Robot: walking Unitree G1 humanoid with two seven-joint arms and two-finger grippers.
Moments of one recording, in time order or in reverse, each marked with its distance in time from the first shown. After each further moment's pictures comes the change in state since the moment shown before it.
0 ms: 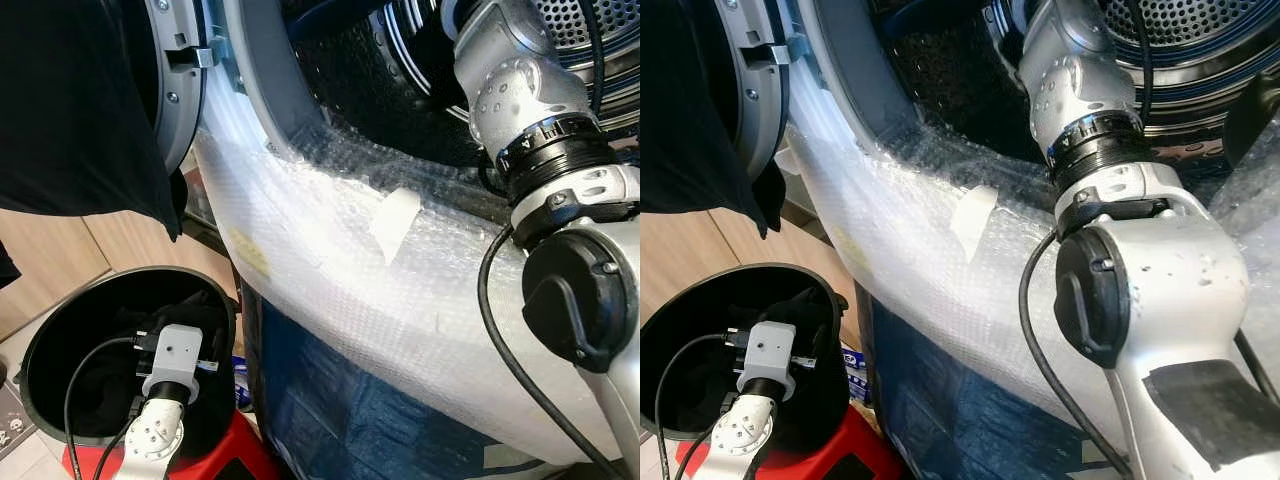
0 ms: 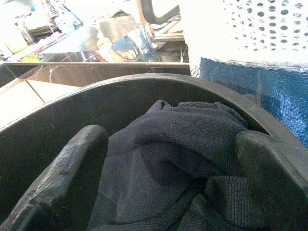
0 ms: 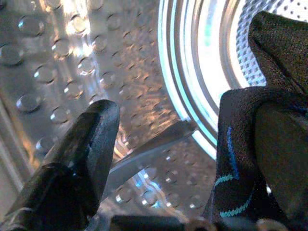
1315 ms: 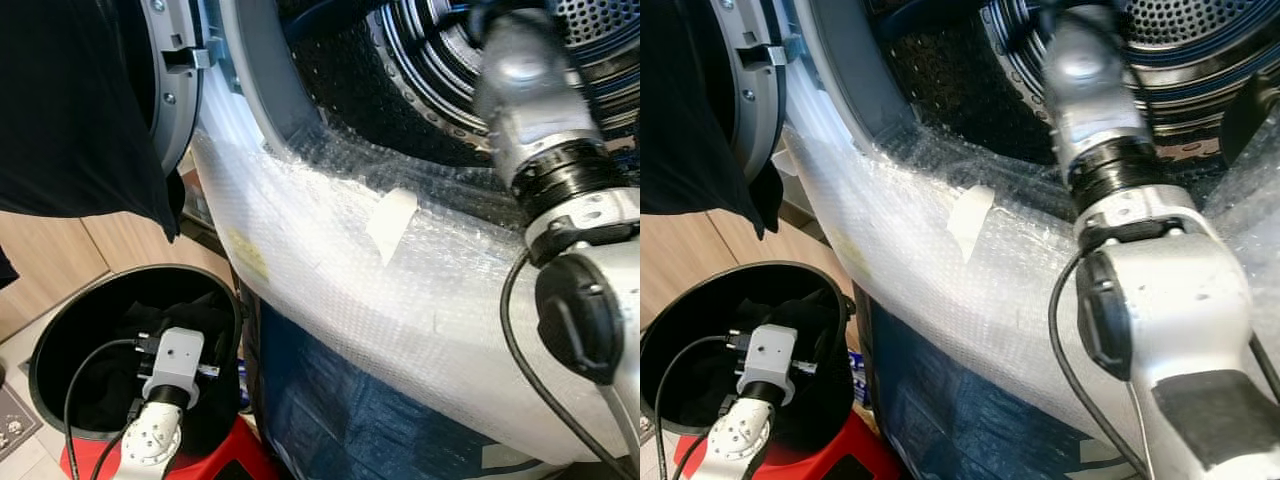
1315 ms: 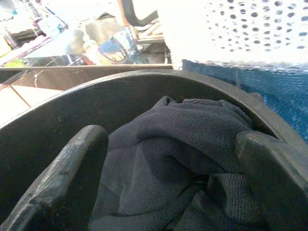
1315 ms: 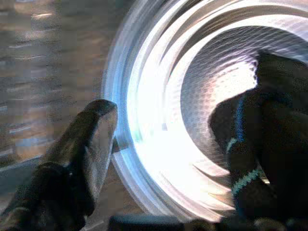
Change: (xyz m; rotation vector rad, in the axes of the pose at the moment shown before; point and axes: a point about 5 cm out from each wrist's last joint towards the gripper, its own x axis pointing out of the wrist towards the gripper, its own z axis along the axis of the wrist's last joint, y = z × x) left arm -0.004 0.001 -0.001 0.009 0.008 -0.040; right arm -0.006 -0.009 -0.016 -0.377 -0.095 -0.026
